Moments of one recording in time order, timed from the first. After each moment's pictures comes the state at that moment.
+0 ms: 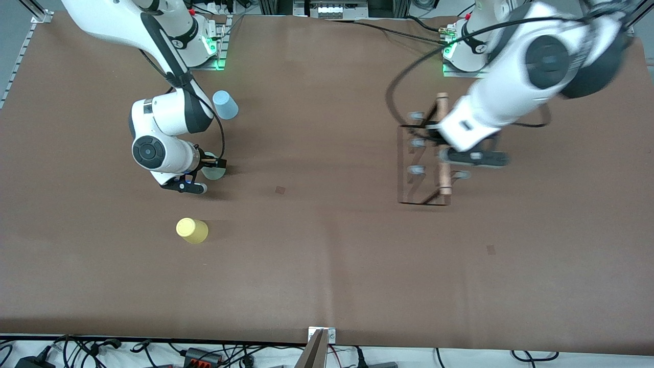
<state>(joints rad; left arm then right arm) 0.08 0.24 -0.58 -1.63 -0.04 1.76 -0.45 0.21 0.39 0.05 -2.07 0.04 2.14 0.38</state>
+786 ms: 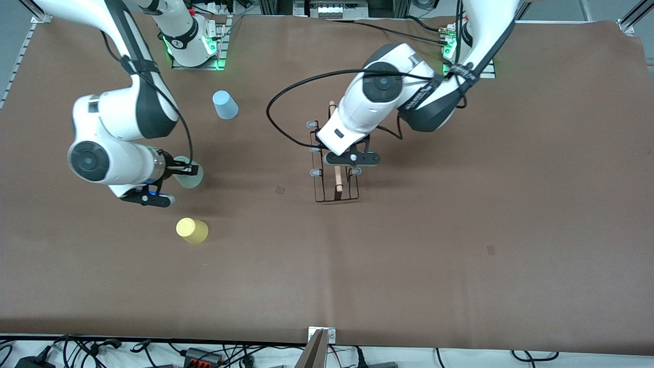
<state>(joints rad) -0.26 0.55 -0.58 -1.52 0.05 2.04 -0.86 0.16 0.37 0.04 -1.70 0.04 1.76 0.34</state>
